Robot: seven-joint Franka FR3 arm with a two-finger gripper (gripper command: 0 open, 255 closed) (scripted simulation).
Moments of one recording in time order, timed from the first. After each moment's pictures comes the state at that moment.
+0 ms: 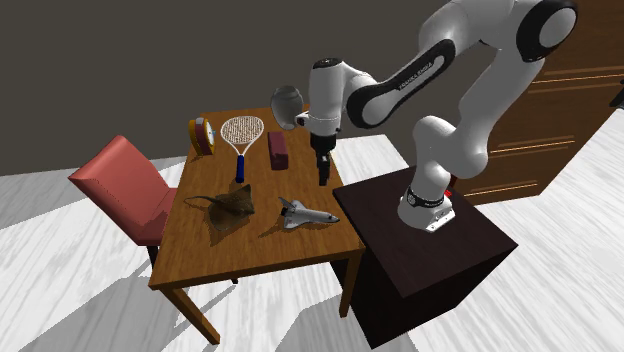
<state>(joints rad) -0.08 -0.49 -0.22 -2.64 -0.04 2.19 0.06</state>
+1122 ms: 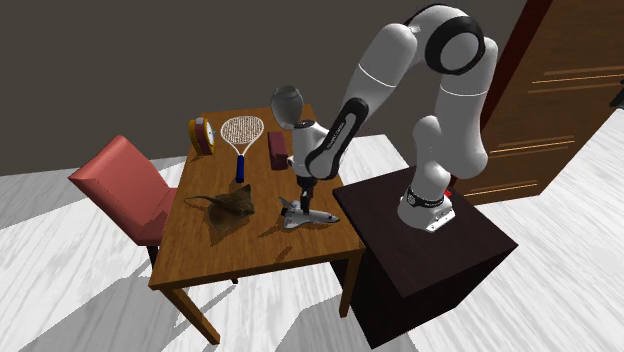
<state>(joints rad) -0.09 0.15 -0.31 -2.59 0.35 2.68 -0.18</state>
